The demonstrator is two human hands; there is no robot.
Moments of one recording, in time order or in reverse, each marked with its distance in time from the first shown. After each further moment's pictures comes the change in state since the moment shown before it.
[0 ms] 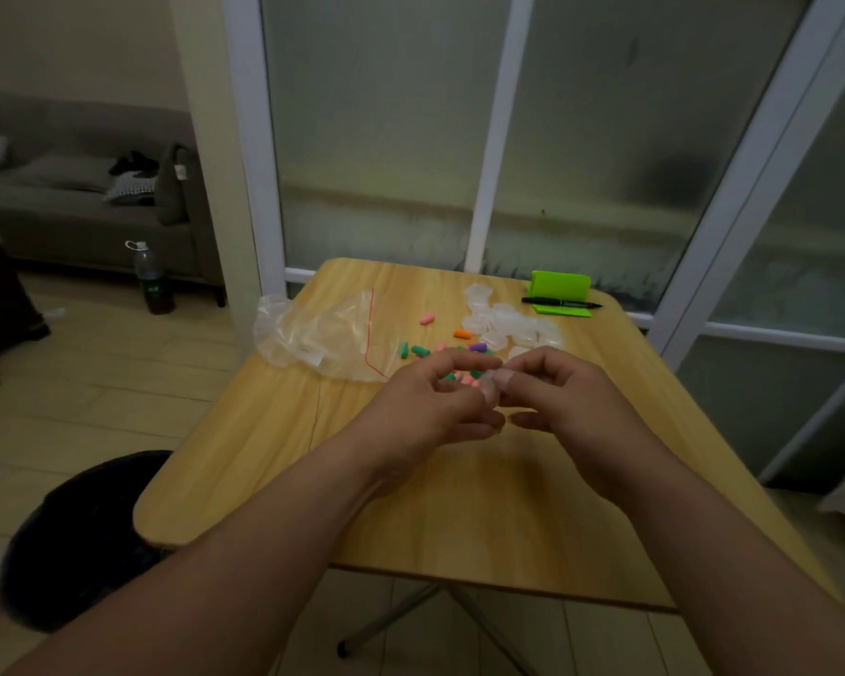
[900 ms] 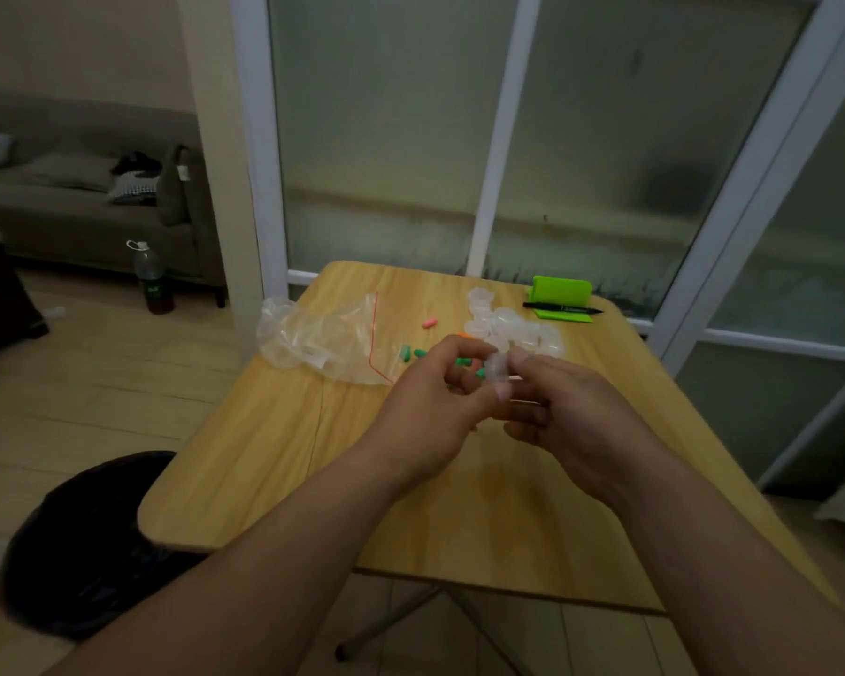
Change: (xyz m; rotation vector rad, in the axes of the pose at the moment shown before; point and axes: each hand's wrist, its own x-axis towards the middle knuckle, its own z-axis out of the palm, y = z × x) left_hand 0.004 -0.002 0.005 0.331 0.124 0.218; right_hand 0.002 -0.007 0.008 0.234 -0.028 0.188
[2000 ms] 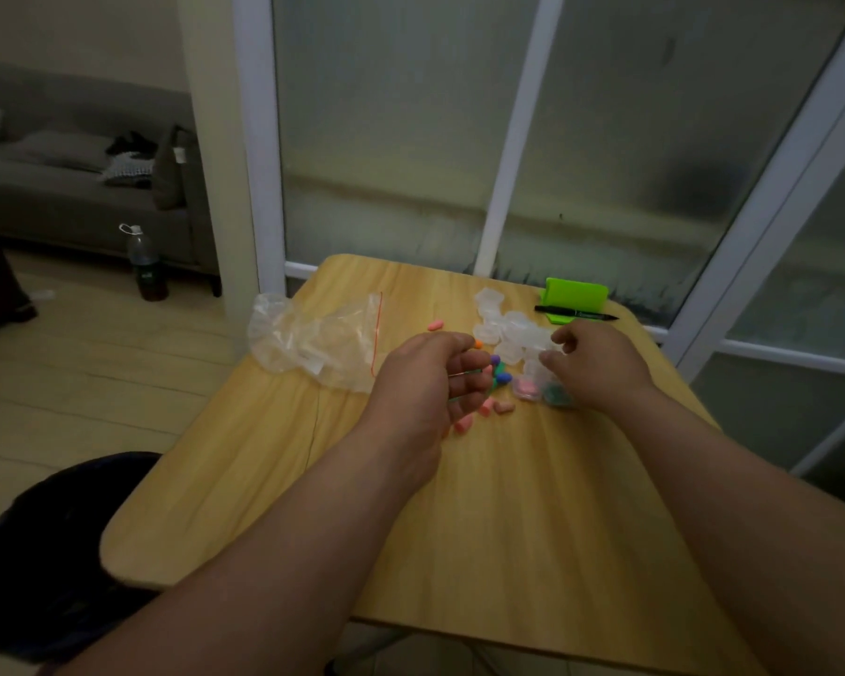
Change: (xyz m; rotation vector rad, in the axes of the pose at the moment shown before) left_hand 0.040 0.005 -0.002 -0.656 0.261 -0.346; right_hand 0.151 0.020 -0.073 -1.245 0.378 -0.227
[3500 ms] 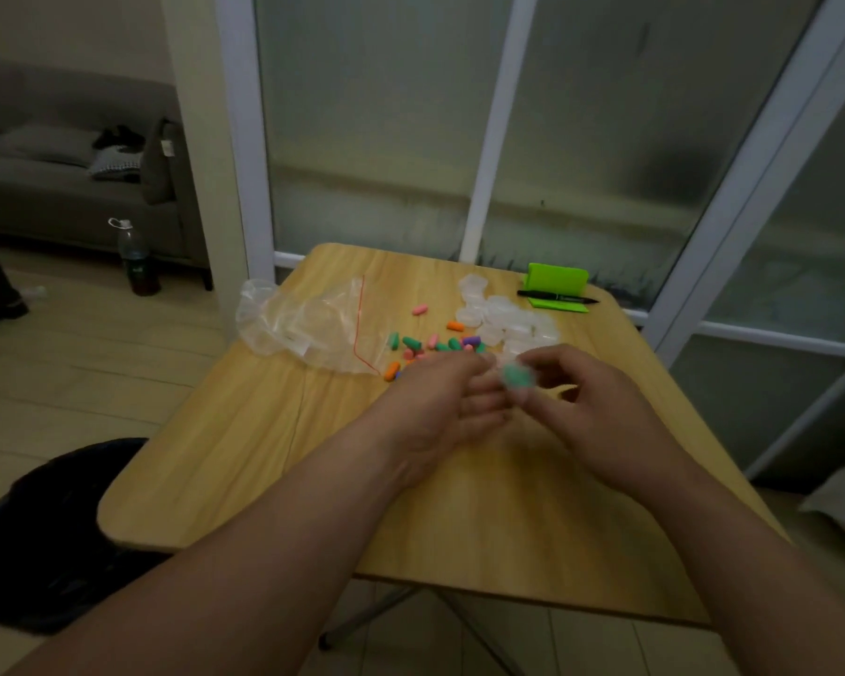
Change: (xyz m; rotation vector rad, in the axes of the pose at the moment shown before) left_hand -0.017 -0.025 0.008 0.056 -0.219 -0.184; right_hand -0.130 -0.015 -0.049 0.486 -0.098 -0.232
